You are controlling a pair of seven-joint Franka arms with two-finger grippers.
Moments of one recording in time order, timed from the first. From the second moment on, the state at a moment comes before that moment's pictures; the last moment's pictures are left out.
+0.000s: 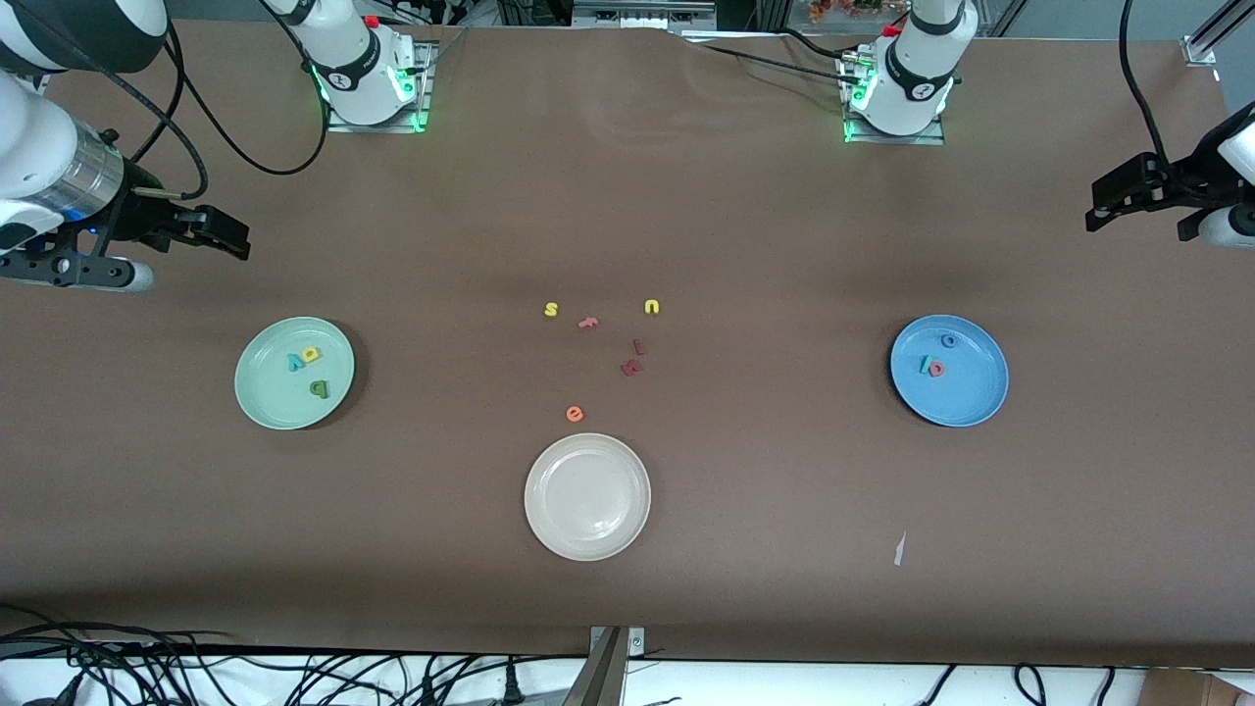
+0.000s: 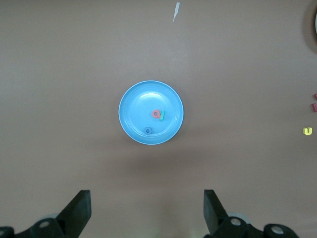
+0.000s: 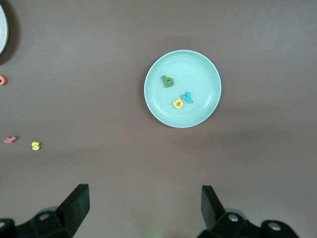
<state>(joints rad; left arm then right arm) 0.05 0.03 -0.04 -1.50 0.00 1.45 0.10 0.19 0.03 -0.10 -1.68 -0.01 1.60 0.18</state>
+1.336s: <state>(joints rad) 0.05 0.03 -0.04 -1.50 0.00 1.45 0.10 0.19 0.03 -0.10 -1.68 -0.01 1.60 0.18</state>
